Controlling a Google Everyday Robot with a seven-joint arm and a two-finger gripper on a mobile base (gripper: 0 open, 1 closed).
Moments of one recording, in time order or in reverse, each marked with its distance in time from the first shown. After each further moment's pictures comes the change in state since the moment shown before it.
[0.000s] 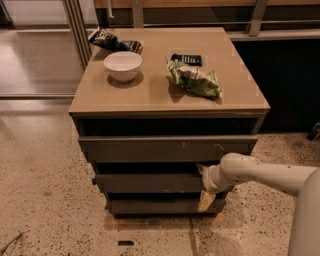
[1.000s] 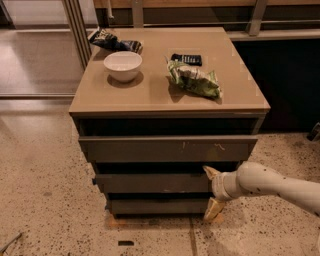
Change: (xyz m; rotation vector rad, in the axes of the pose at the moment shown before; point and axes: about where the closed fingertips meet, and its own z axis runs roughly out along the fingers) arm -0.006 0.030 -0.052 0.066 -0.067 0.012
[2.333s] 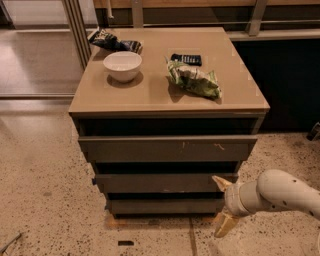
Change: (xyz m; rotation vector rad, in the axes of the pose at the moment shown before) arm -0.020 0.058 -0.075 -0.065 -0.029 0.080
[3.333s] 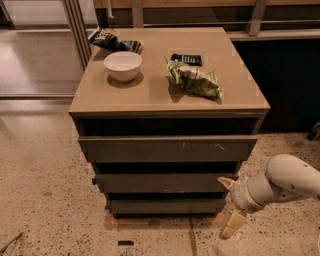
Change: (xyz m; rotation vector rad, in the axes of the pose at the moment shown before) arm -0.007 0.012 -0.030 -0.158 -0.024 0.163
